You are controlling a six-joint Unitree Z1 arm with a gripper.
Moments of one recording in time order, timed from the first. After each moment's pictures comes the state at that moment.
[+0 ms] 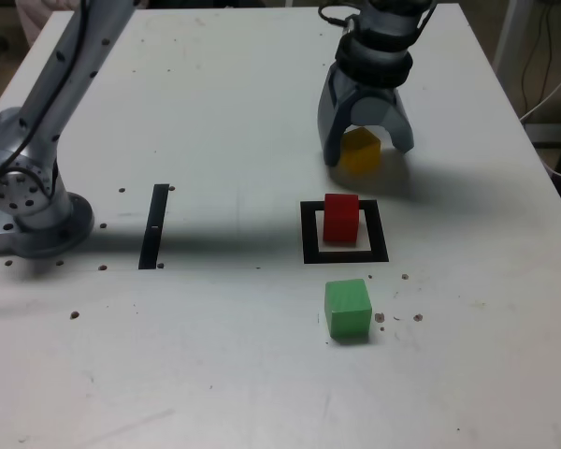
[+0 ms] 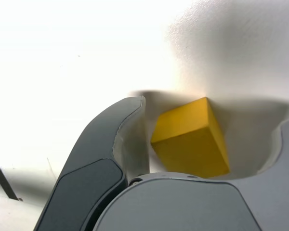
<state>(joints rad) 0.24 2.27 -1.82 1.32 0.11 0.17</state>
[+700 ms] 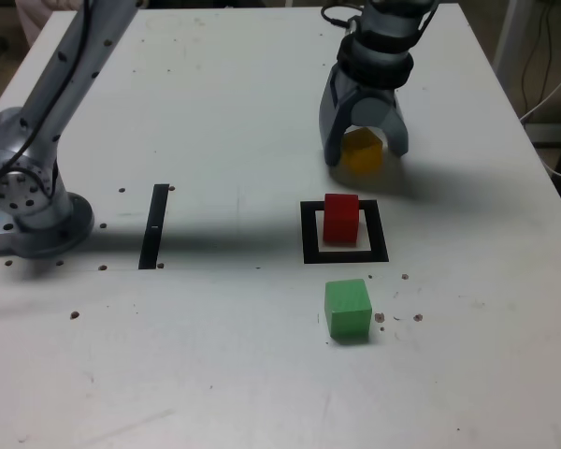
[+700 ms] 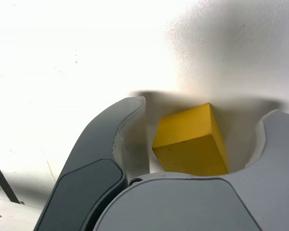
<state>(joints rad) 0.24 2.28 -1.83 1.32 0.12 0.19</state>
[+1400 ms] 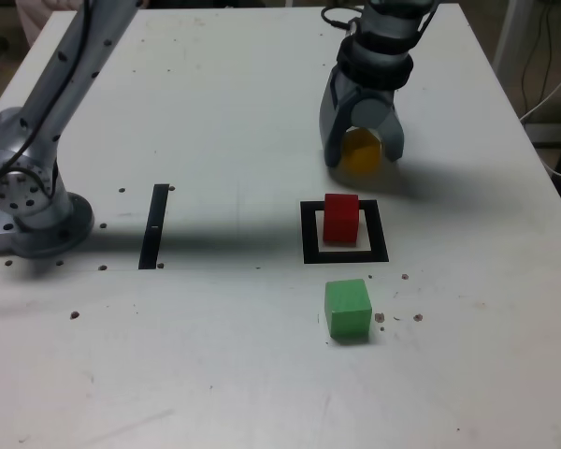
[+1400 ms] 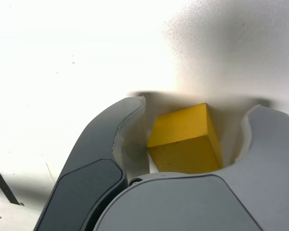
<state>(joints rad) 0.24 2.28 -1.82 1.31 0.11 0.20</state>
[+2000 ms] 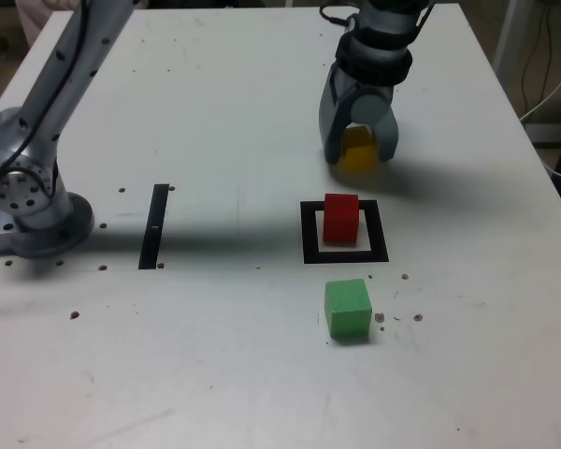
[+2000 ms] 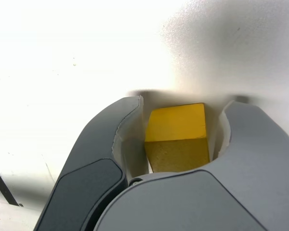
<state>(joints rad) 0.25 2.26 -1.81 1.30 0.11 0.20</state>
